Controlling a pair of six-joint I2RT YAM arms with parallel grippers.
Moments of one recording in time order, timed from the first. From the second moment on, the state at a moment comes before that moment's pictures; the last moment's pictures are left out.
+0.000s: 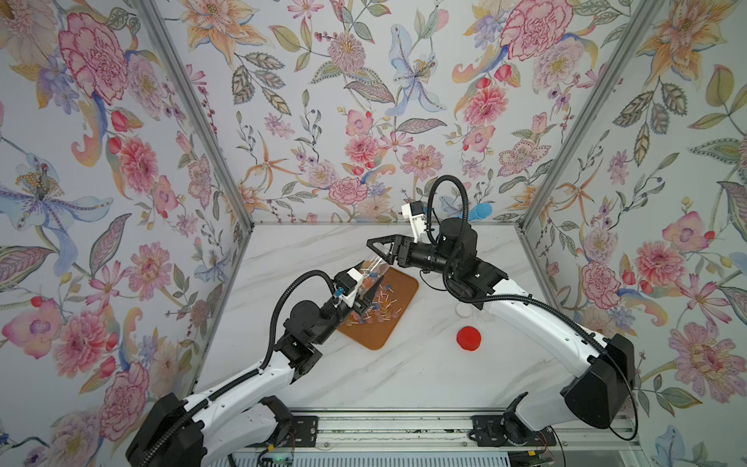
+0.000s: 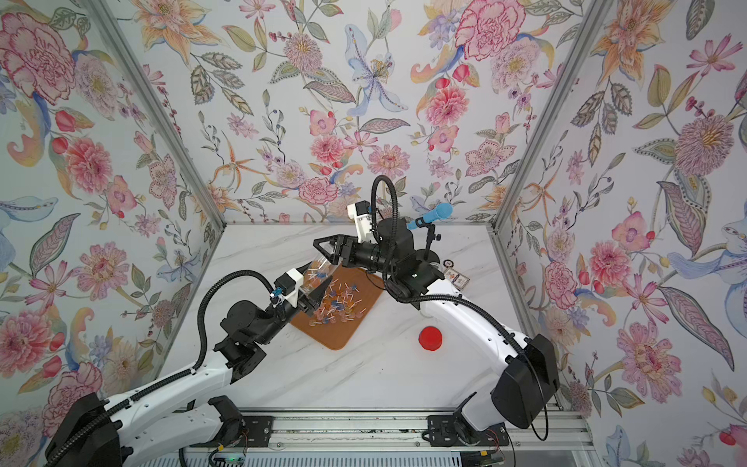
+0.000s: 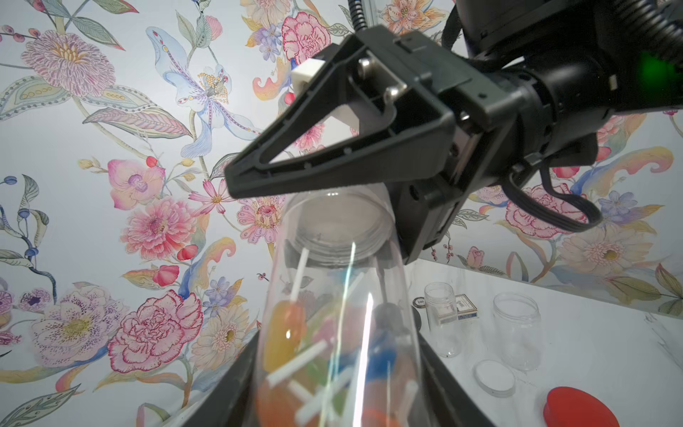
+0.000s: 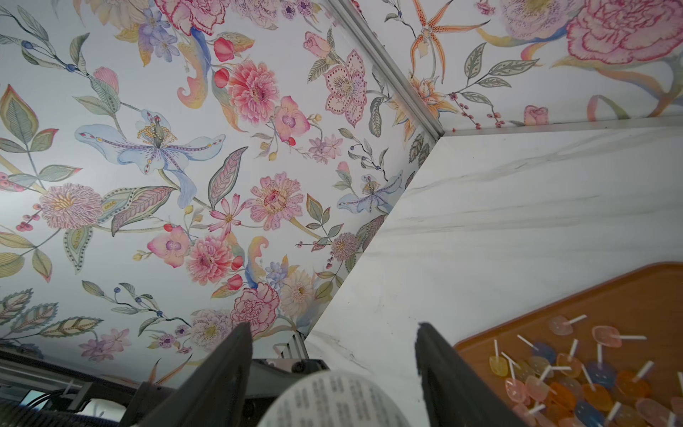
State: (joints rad) left arm -0.71 1.04 0.53 0.75 0.03 0.21; right arm 0.71 1.48 1.36 0.02 -0.45 0.75
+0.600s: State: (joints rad) left arm -0.71 1.03 0.53 0.72 0.02 0.21; right arm 0.71 1.46 1.31 0.08 -0.40 0.78
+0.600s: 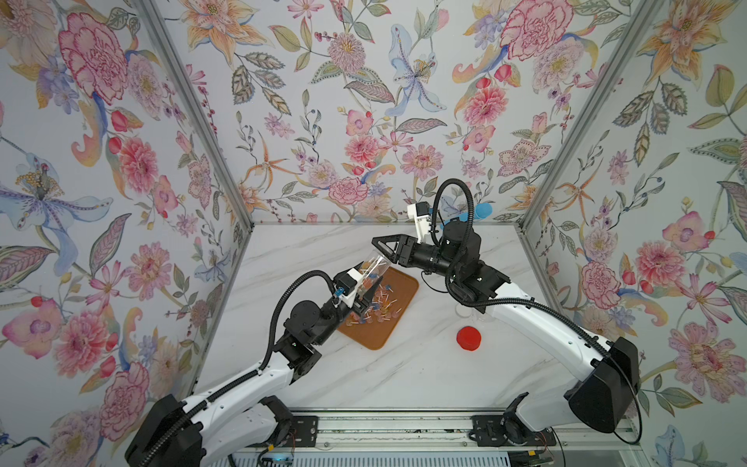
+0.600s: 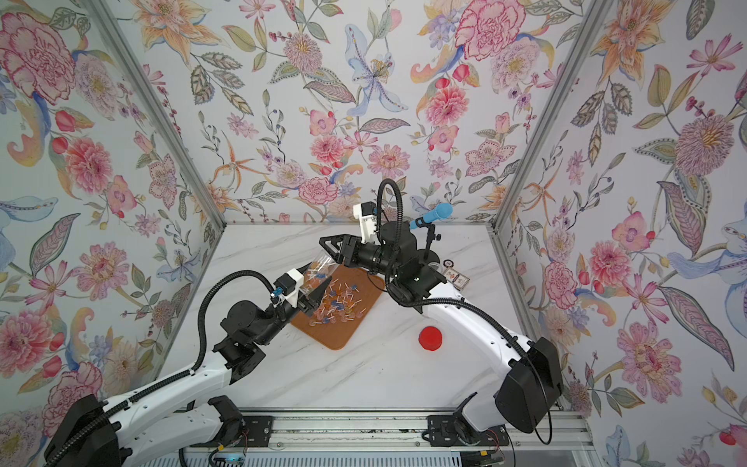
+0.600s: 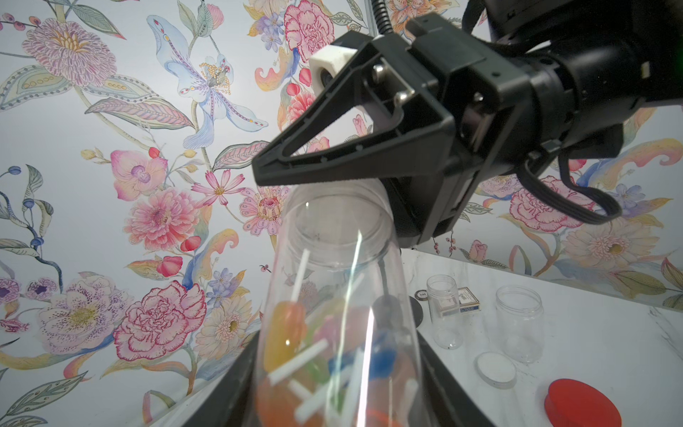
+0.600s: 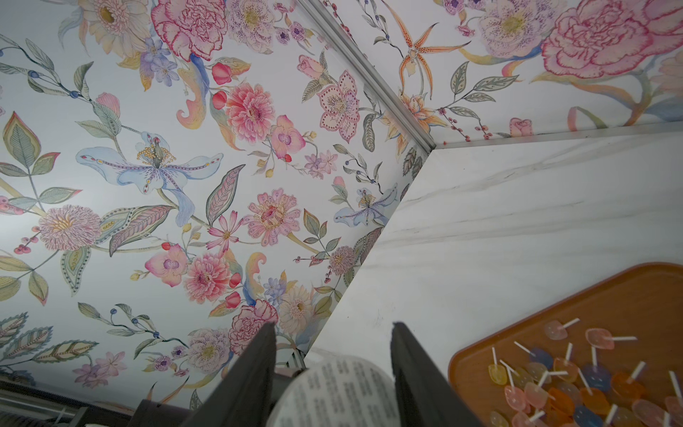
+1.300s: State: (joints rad) left arm -0.71 1.04 0.53 0.74 0.02 0.20; right arm 0.69 1.44 1.27 0.11 -0.44 0.79
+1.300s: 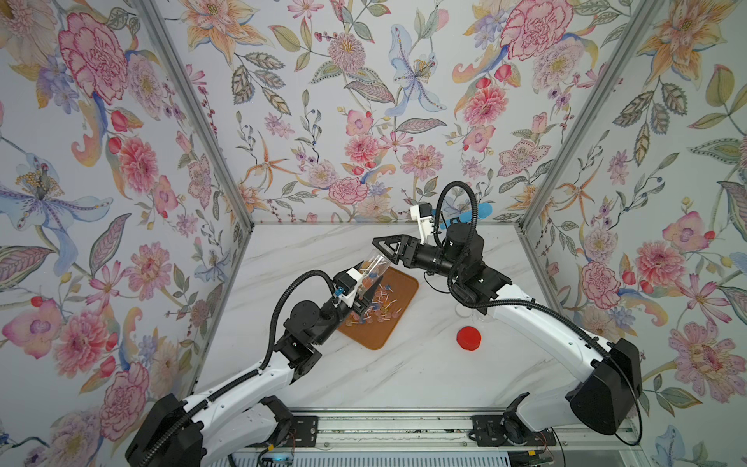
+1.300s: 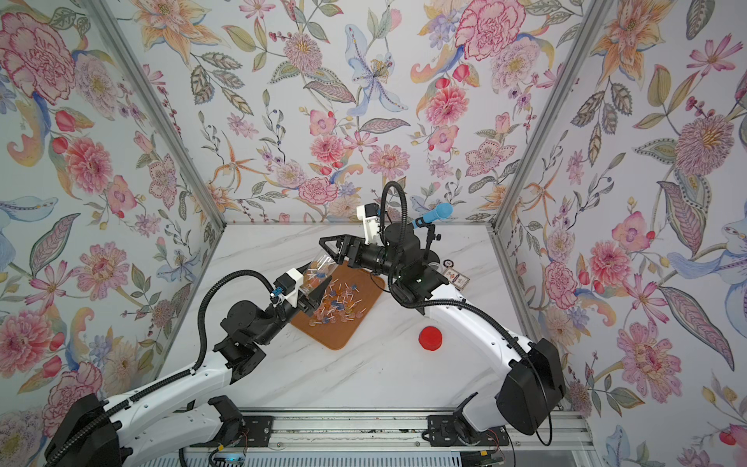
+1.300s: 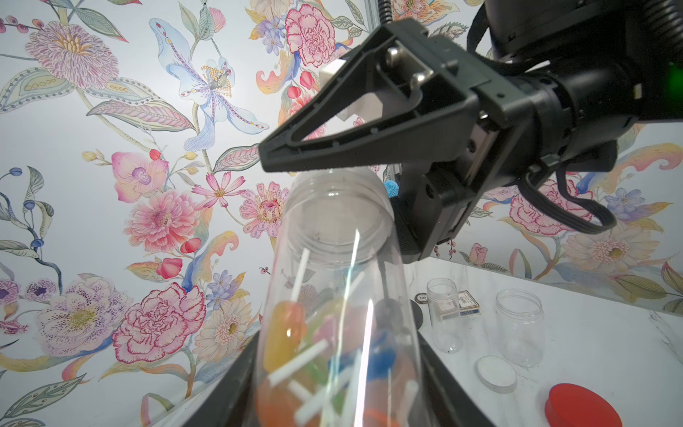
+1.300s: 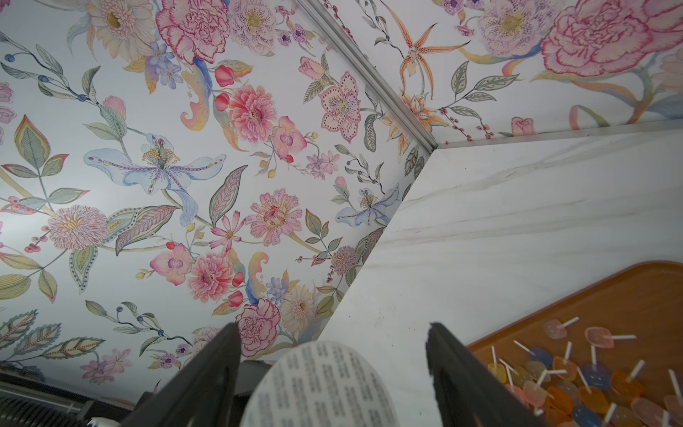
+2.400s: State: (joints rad) left arm -0.72 1.03 0.53 0.78 0.05 0.18; right arm 0.67 1.42 1.24 0.22 -0.57 0.88
